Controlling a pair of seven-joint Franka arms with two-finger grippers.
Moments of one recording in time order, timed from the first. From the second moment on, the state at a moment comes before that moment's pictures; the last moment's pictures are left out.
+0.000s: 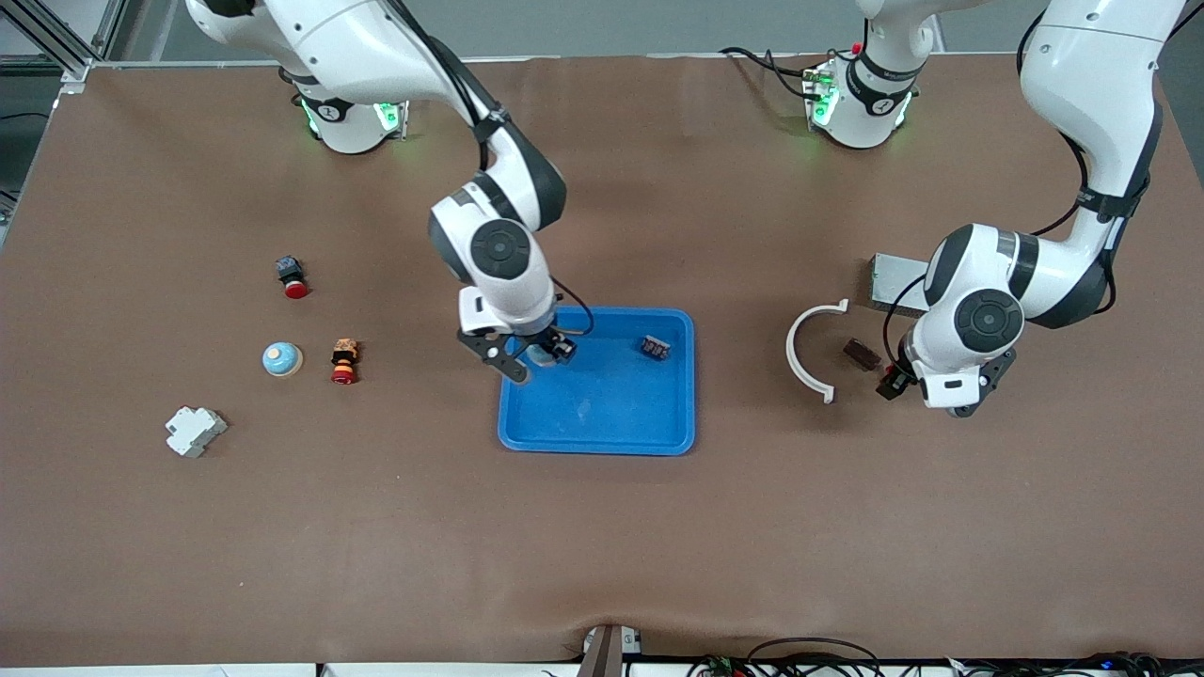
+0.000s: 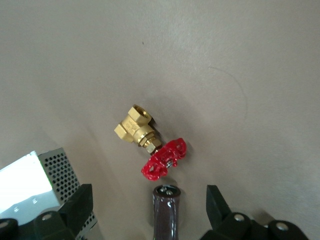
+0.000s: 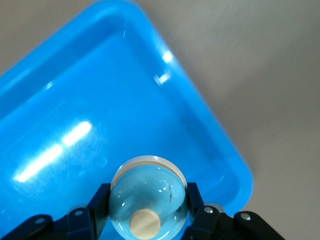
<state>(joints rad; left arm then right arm) 0.20 0.43 -0.33 -2.03 0.38 2.25 -1.24 0.70 0.61 -0.01 -1.65 0.04 2.27 1.32</state>
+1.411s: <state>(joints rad) 0.22 0.47 -0.37 -2.16 0.39 2.43 -1.30 0.74 0.67 -0.02 -1.72 0.02 2.40 1.40</state>
